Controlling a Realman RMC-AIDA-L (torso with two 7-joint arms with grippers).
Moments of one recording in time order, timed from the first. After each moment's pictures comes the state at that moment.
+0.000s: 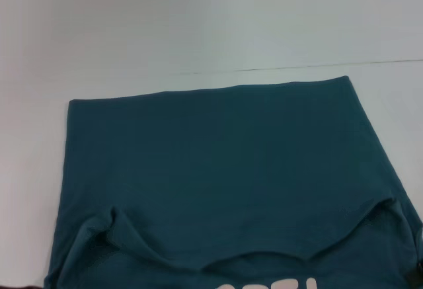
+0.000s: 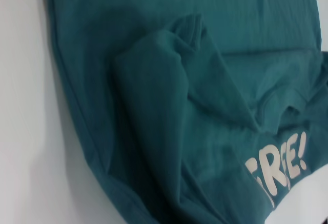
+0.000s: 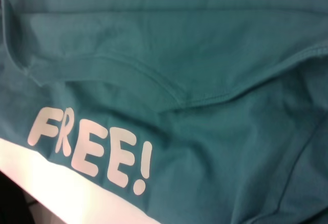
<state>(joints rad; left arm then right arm) -0.41 -2.07 0.72 1.02 2.45 1.92 -2.51 0.62 1.90 -0.66 -0.78 -2.69 -1.90 2.37</state>
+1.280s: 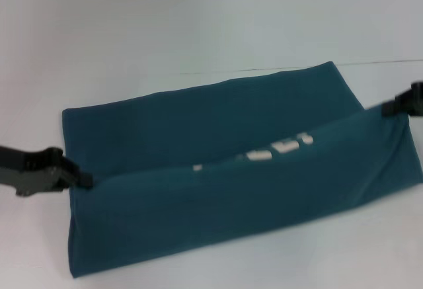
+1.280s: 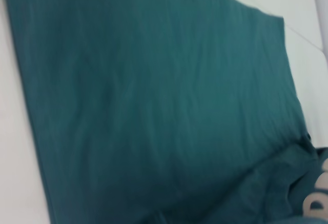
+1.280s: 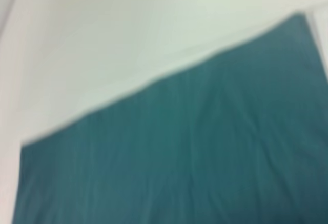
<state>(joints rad) -0.72 -1.93 0.63 0.77 2.44 1.68 -2.67 0.71 1.85 -0.47 -0.78 -2.48 -1.50 2.51</state>
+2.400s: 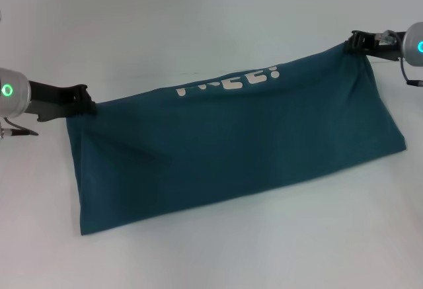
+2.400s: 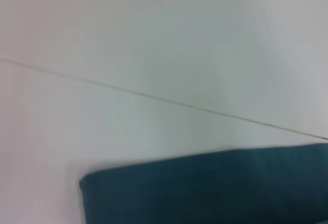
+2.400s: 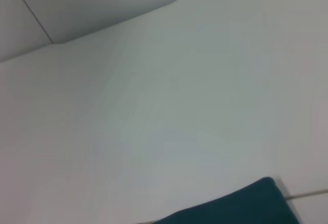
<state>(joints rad) -0.89 -1.97 0.78 0.60 2.53 1.00 -2.74 0.88 1.96 -0.71 -0.53 -2.43 -0.66 2.53</state>
